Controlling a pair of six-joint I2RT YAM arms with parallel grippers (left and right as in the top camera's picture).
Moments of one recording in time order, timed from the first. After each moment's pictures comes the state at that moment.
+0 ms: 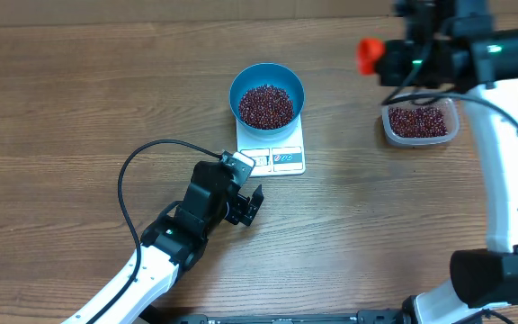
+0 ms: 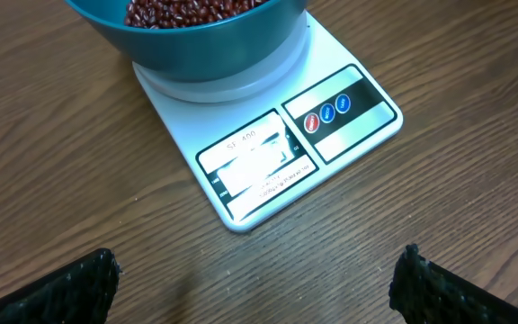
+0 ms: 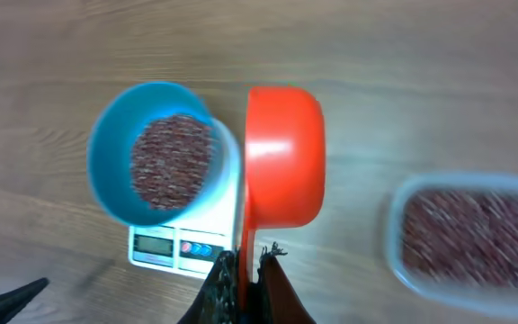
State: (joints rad) left arm -0.55 1.17 0.53 -0.06 -0.06 0.02; right arm 0.06 1.75 1.98 -1.23 -0.25 0.10
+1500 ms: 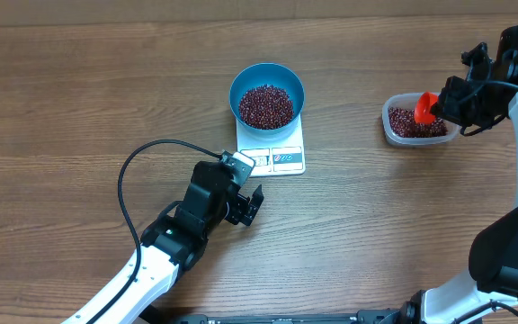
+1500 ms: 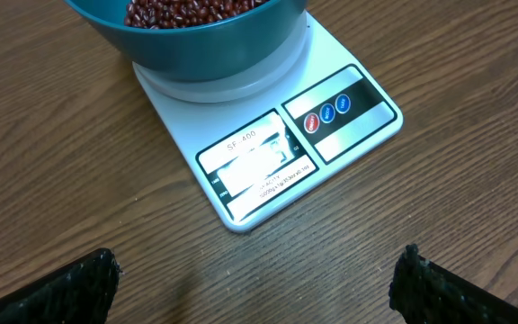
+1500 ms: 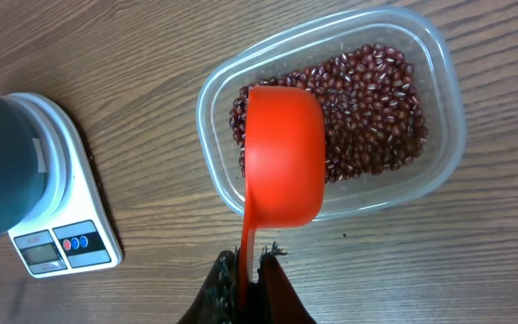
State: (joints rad) left arm -0.55 1.17 0.53 -0.06 -0.06 0.02; right arm -0.27 1.80 1.68 -1.18 -0.30 0.05
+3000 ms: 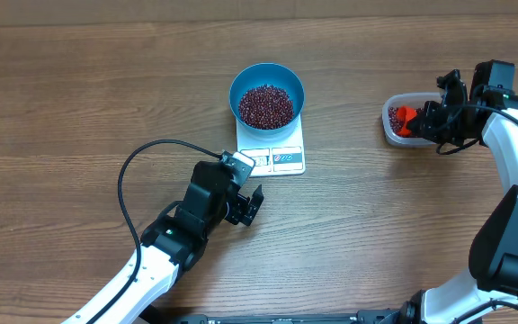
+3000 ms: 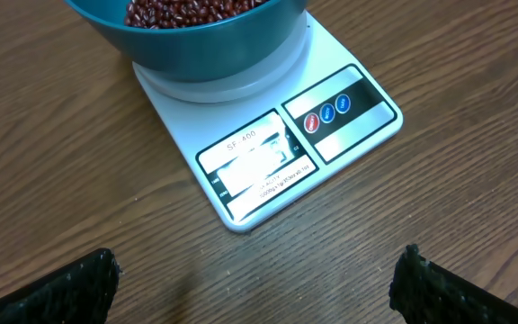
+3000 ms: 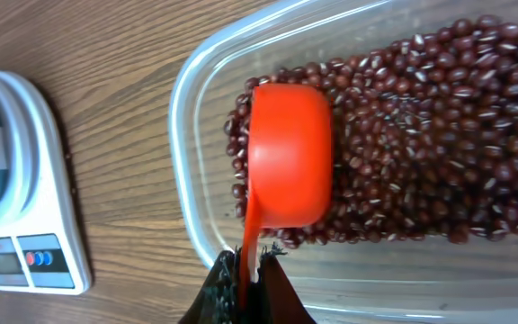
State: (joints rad) left arm -0.55 1.17 0.53 -0.06 -0.06 0.02; right arm -0.27 1.81 1.34 -0.80 -0.43 0.00
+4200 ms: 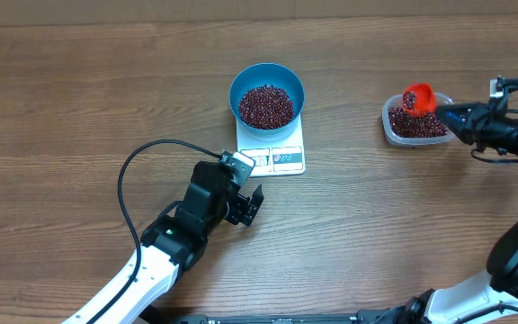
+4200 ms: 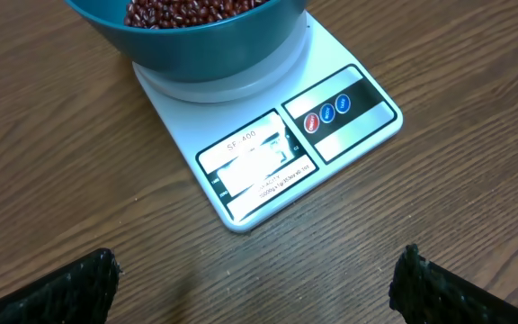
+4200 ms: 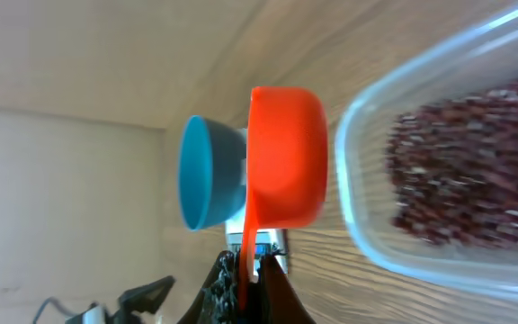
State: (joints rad) left arm -0.55 1.17 0.53 -0.06 -0.06 0.03; right arm -0.54 1.81 1.33 -0.84 -1.14 -0.03
